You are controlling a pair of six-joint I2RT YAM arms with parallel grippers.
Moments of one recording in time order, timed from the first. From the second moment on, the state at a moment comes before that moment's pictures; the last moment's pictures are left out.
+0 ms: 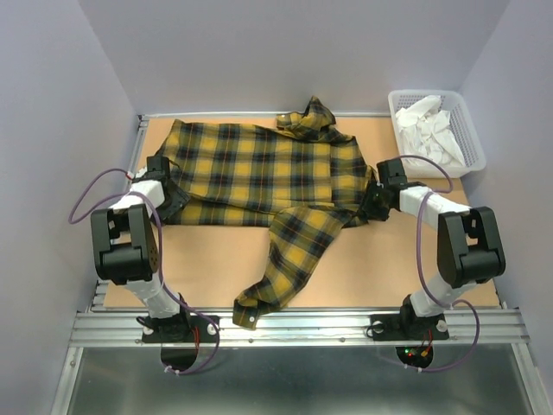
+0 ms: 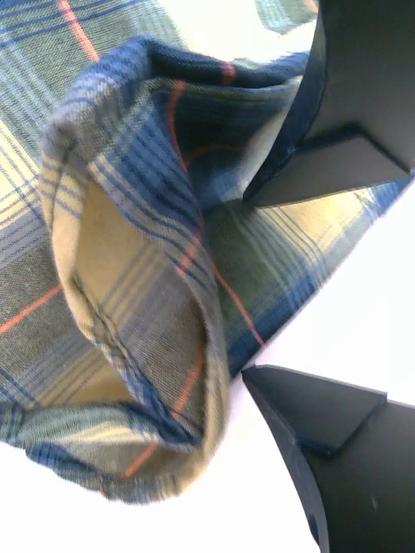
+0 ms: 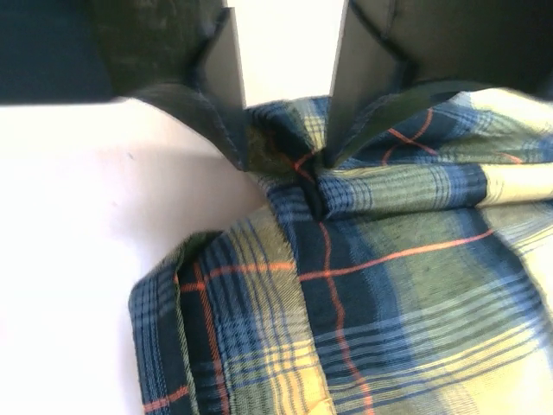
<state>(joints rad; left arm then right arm) 0.12 1.69 1.02 -0.48 -0.26 -0.66 0.15 1.64 0.93 -0.36 -0.01 0.54</state>
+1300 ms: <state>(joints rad) -0.72 1.27 0.88 -0.59 0.39 -0.59 0.15 1.23 0.90 -0.46 -0.14 0.44</state>
